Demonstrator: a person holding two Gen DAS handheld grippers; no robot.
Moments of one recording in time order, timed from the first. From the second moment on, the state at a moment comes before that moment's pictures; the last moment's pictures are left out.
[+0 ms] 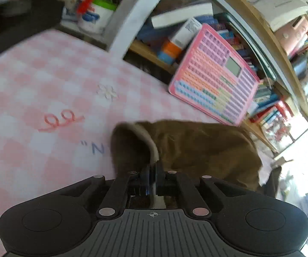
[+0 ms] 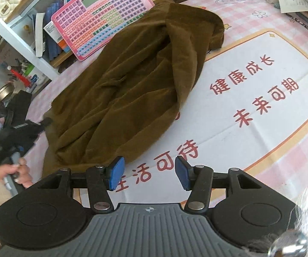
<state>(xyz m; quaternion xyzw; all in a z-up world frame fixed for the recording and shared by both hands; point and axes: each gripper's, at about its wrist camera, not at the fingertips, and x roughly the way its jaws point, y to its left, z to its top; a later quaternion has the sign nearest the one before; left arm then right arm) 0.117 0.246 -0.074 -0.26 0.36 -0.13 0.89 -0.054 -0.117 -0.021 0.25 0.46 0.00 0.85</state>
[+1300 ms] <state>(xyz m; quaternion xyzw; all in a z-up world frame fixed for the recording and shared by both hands) 0.005 0.210 -0.068 -0.20 0.38 -0.09 0.90 0.129 -0.175 0.008 0.18 0.40 -0.04 0.90</state>
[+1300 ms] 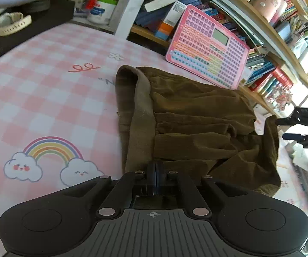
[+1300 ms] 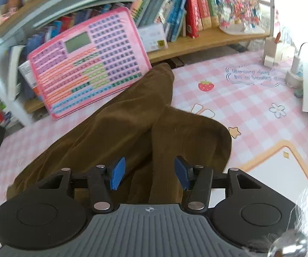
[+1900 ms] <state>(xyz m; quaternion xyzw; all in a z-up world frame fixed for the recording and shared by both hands) -0.005 0.207 -0.061 -0.19 0.39 -0.04 0.90 0.070 -0.252 0.039 0.30 0.35 -0.03 0.89</state>
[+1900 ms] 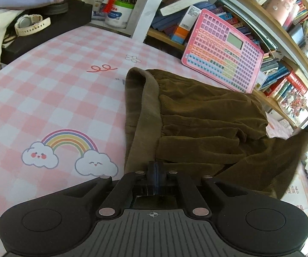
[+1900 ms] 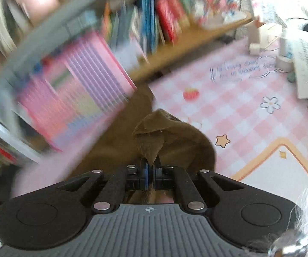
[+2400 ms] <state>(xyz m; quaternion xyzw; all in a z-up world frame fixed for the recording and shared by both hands) 0.003 0.216 -0.060 -0.18 0.40 -0.07 0.90 -0.073 -0.318 -0.043 0.40 0.41 -0.15 0.81</state>
